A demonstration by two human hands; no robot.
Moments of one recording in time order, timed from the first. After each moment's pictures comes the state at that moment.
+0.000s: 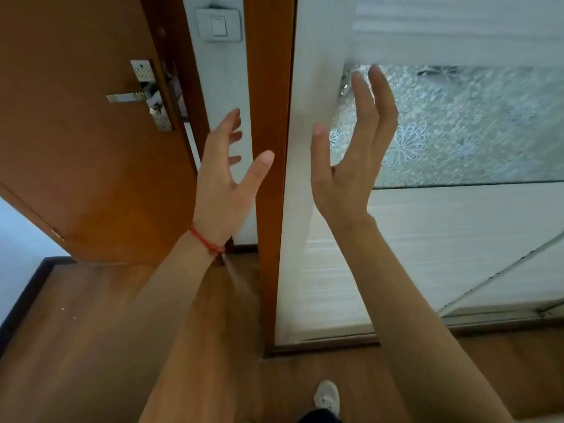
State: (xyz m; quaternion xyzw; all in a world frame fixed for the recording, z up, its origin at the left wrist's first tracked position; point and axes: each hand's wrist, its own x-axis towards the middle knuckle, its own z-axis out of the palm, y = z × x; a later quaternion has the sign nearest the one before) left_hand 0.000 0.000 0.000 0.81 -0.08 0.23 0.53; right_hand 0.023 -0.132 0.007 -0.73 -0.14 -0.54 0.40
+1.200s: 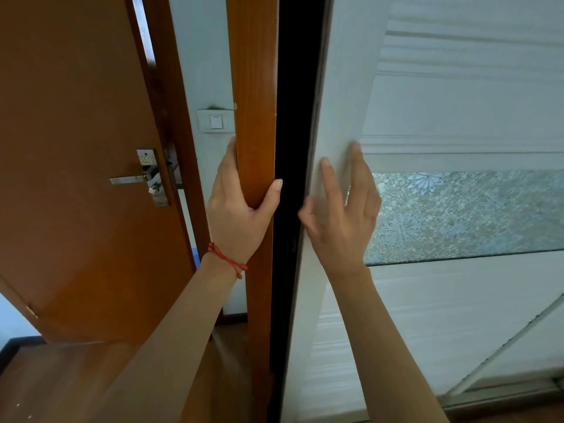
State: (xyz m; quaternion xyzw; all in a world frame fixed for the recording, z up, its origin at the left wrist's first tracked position) left_hand 0.060 -0.020 0.042 0.75 -0.13 0.47 0.44; right_hand 0.074 -0.157 0.020 -0.73 -0.10 -0.67 0.10
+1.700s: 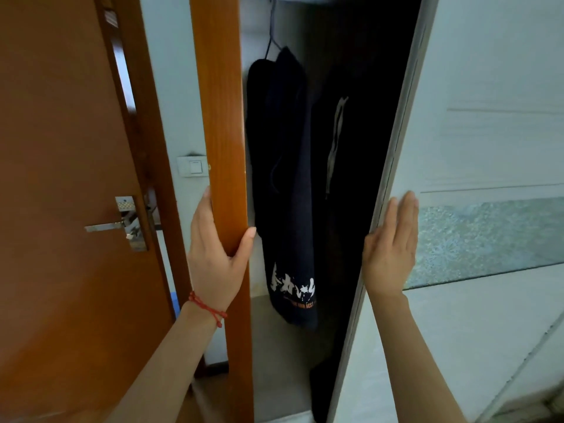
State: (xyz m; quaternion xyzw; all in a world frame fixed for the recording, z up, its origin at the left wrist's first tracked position) left_hand 0.058 -0.026 0.042 0.73 -0.16 0.52 0.41; right_hand 0.088 -0.271 0.008 -0.74 0.03 -0.67 0.09
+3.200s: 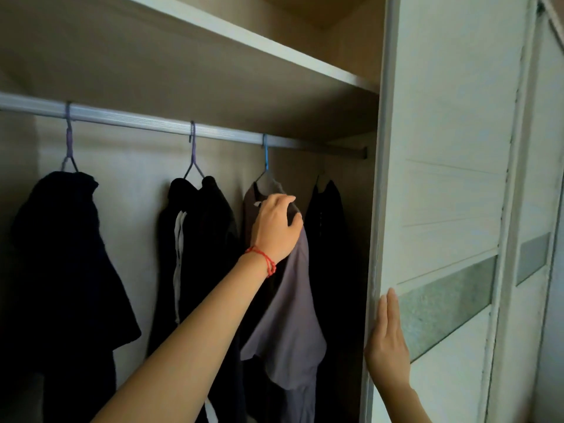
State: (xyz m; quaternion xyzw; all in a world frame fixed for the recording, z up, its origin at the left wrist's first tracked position) left_hand 0.199 -0.396 0.232 0.75 -0.38 0.35 0.41; right_hand 0.107 -0.586 0.017 -0.84 0.14 -0.52 0.01
